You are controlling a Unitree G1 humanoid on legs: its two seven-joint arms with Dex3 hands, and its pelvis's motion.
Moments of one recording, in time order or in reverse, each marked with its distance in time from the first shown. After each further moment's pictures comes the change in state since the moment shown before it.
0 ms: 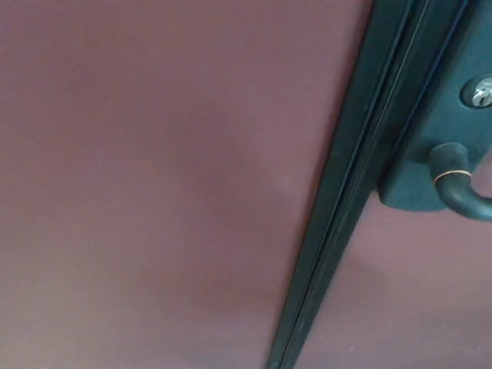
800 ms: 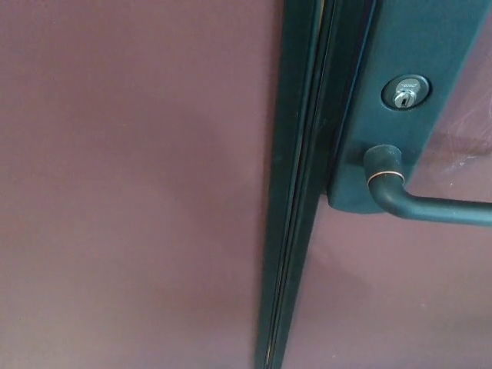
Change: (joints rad) left_arm 0.081 -0.011 -0.123 -0.047 0.072 -0.087 0.015; right_arm 0.035 0.018 0.023 0.008 -0.026 0.006 0.006
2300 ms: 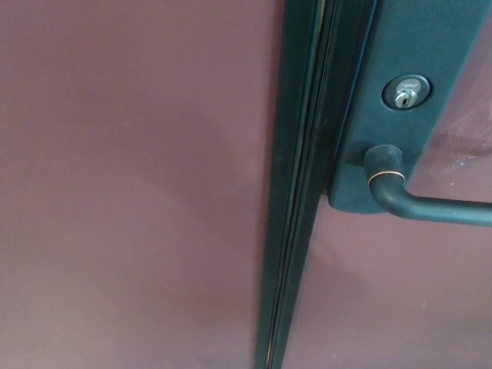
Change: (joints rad) left_arm -0.057 0.002 -0.045 -0.023 0.044 0.009 0.033; right_arm -0.025 0.000 -0.016 0.000 -0.002 0.009 0.041
